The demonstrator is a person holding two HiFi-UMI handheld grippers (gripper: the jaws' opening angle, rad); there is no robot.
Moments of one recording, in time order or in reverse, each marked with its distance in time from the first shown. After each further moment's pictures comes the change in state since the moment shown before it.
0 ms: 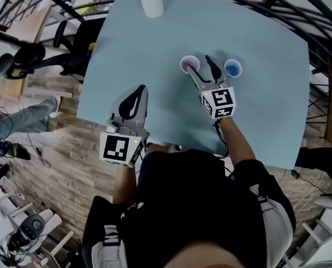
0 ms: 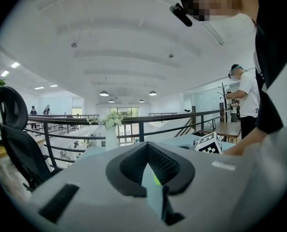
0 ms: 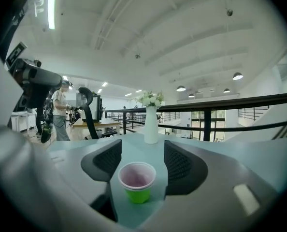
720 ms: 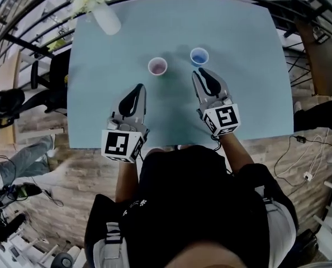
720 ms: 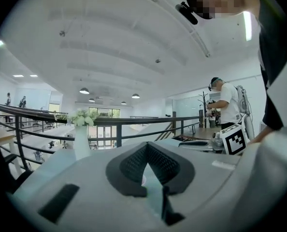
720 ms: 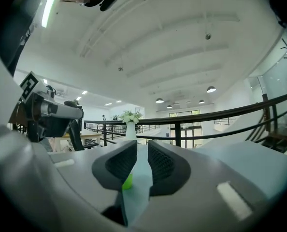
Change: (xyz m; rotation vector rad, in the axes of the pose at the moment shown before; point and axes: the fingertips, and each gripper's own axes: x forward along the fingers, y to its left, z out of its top) left arm 0.051 -0.061 0.000 -0.003 -0.051 -0.249; right arm -0.132 -0.028 0.035 0.058 -0.139 -0.256
